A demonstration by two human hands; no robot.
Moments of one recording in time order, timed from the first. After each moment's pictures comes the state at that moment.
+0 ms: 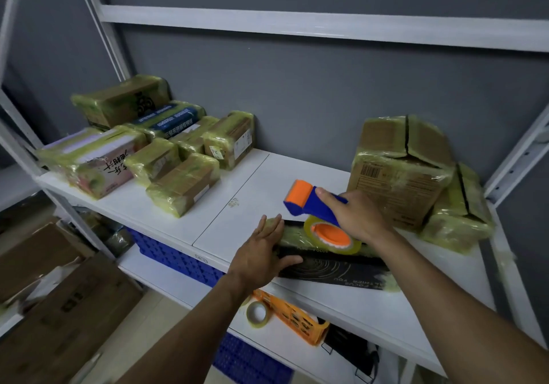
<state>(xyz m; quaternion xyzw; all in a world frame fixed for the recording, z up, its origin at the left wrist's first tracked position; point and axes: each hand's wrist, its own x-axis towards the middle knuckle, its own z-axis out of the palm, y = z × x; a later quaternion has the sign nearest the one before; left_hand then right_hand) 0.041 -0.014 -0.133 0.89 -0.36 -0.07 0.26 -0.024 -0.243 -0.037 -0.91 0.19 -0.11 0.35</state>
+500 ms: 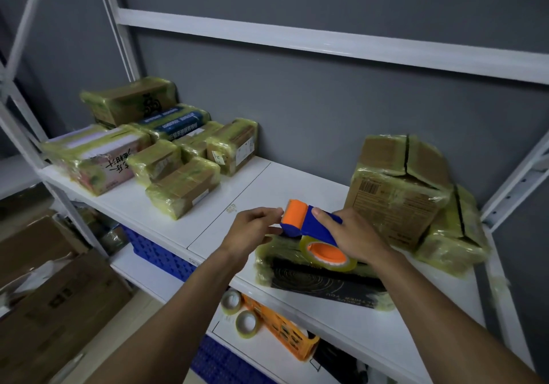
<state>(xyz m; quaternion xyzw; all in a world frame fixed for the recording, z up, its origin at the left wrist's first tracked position) 0.037 -0.024 -0.039 0.70 -0.08 -0.22 0.67 -0.025 -0.253 -0.045 -0.95 0.10 -0.07 0.30</state>
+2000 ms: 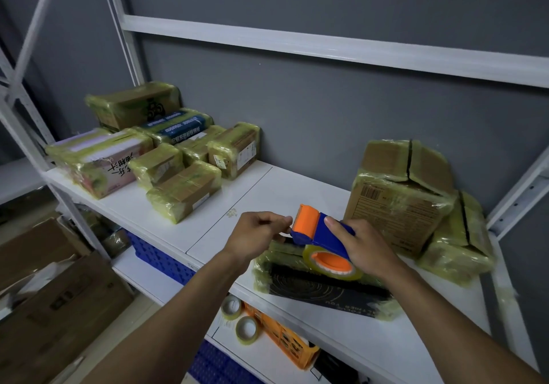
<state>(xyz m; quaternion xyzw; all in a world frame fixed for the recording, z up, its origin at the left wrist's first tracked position) 0.032 -0.035 -0.027 0.74 -0.11 -0.18 0.63 -0.047 -0.261 -0.045 -0.91 0.07 -0.07 0.41</state>
